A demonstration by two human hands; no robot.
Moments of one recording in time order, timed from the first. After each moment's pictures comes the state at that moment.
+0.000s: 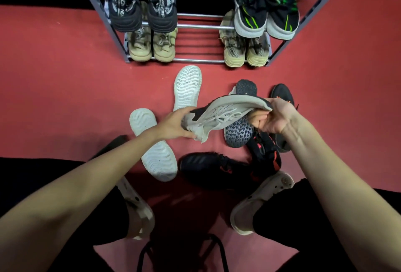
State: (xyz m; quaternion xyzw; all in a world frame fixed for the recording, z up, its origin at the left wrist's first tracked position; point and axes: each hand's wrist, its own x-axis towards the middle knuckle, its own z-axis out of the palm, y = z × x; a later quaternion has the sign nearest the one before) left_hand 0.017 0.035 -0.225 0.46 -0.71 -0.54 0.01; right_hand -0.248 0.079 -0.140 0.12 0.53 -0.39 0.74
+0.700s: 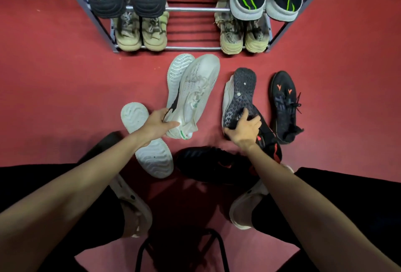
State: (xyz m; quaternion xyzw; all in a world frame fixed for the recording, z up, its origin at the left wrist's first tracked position) left_hand 0.032 0.043 -0.253 0.58 -0.51 -0.63 0.08; right_hand -0.207 0.120 -0.283 -0.36 0.89 0.01 0.28
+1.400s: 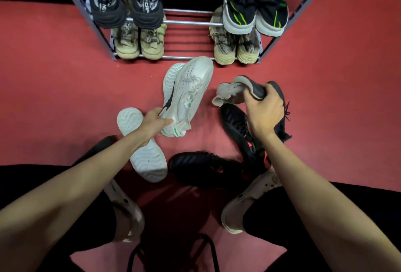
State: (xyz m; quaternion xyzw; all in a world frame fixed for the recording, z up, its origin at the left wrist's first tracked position) left_hand 0.020 0.036 -0.237 0.62 -0.45 -0.63 0.12; right_hand -0.240 0.086 -0.177 -0.36 0.89 -0.29 0.06
